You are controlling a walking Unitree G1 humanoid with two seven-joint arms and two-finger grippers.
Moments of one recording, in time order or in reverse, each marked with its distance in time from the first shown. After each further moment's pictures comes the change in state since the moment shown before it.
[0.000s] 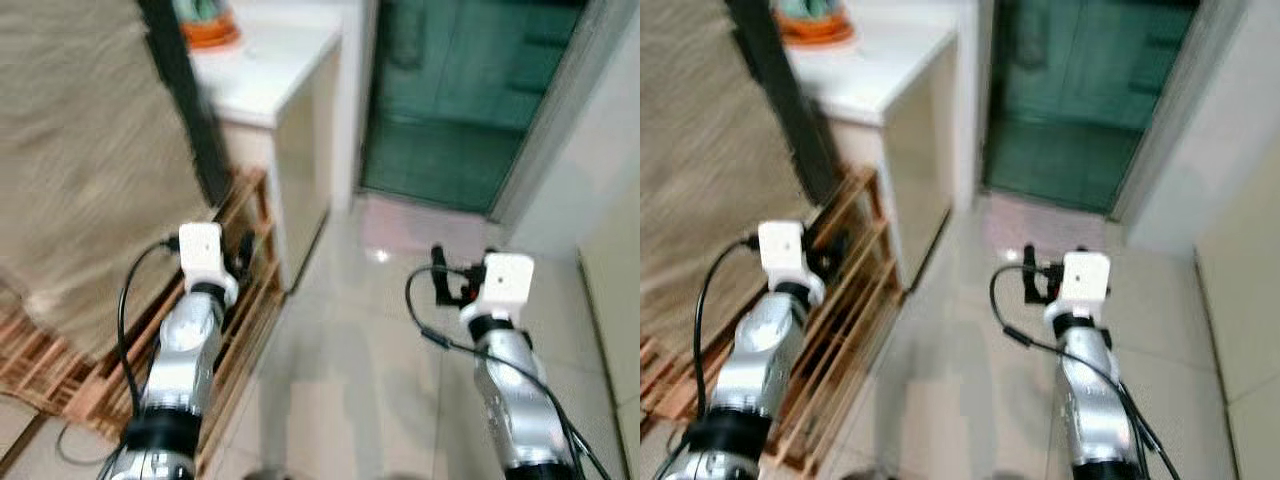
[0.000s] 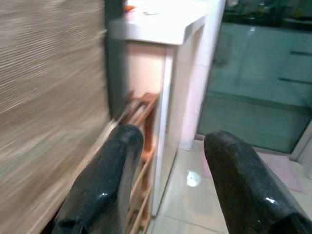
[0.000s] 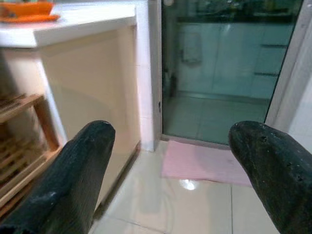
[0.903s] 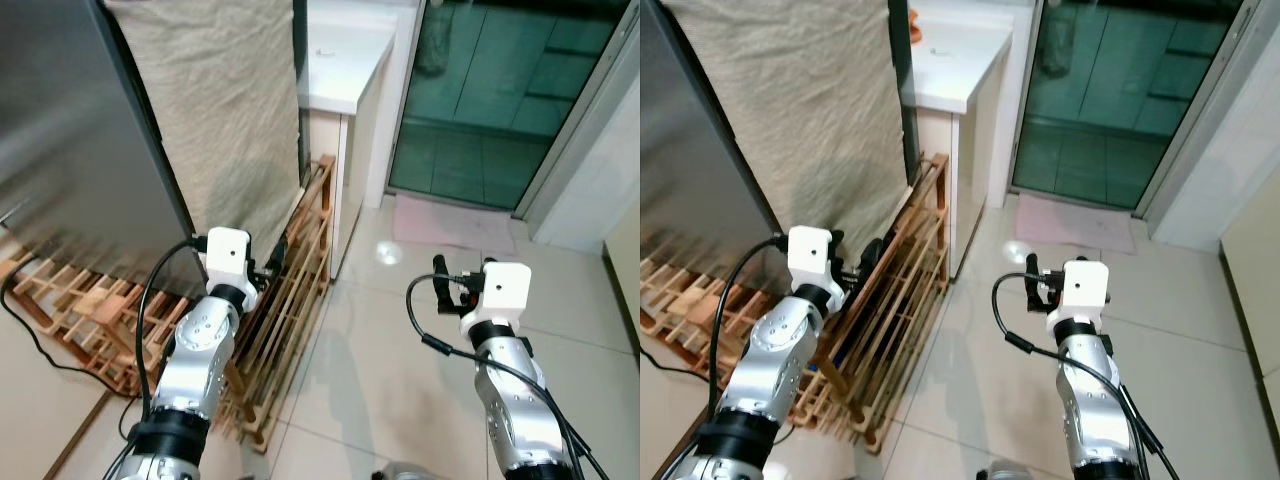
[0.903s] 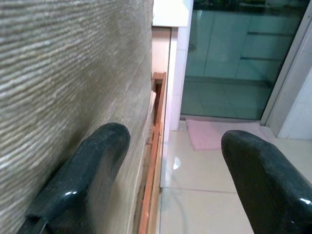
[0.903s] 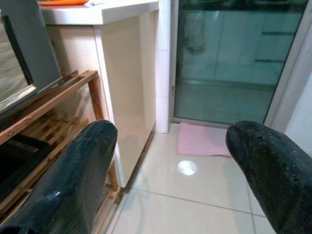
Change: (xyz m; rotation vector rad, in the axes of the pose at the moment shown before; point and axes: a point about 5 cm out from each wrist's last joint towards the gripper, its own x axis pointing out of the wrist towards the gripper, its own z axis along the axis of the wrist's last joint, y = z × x) left arm -0.003 -0.008 -0.004 0.068 0.042 -0.146; right arm -0.001 0.009 -0.013 0.017 0.040 0.019
